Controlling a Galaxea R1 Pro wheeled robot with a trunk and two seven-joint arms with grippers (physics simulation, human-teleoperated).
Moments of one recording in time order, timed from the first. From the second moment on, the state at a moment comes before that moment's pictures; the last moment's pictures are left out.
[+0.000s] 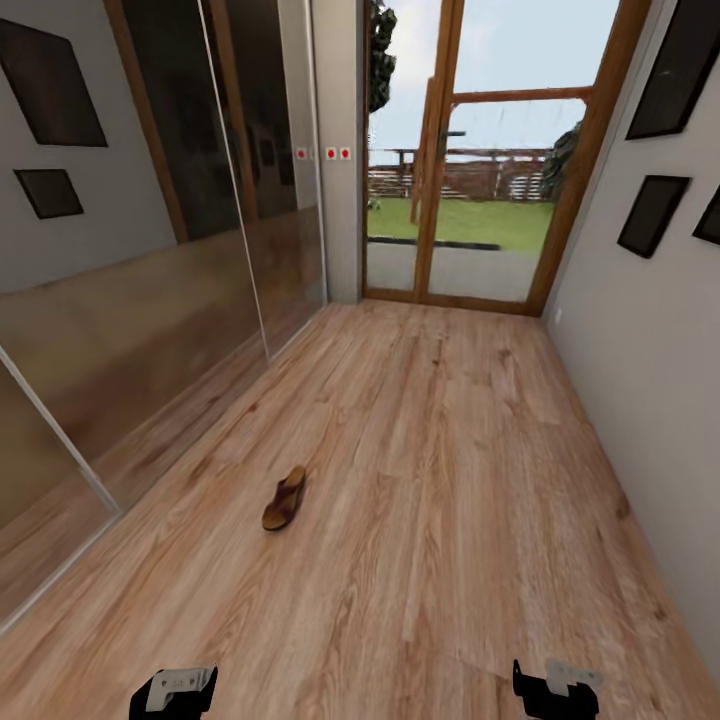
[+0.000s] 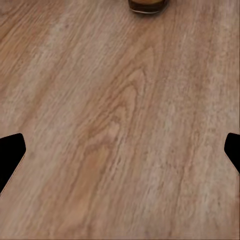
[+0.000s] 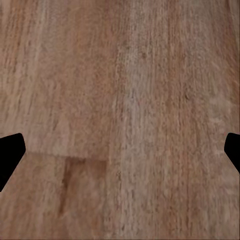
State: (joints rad) left arm -0.24 0.02 0.53 -0.47 -0.36 -0.40 -0.21; right arm -0.46 -0.09 -0.02 -0.03 -0.03 -0.50 -0.21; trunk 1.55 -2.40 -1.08
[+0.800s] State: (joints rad) left arm -0.24 0.02 0.53 -0.47 -0.36 -0.40 -0.21; right arm -0.46 -0.09 -0.02 -0.03 -0.03 -0.50 -0.22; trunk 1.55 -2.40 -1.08
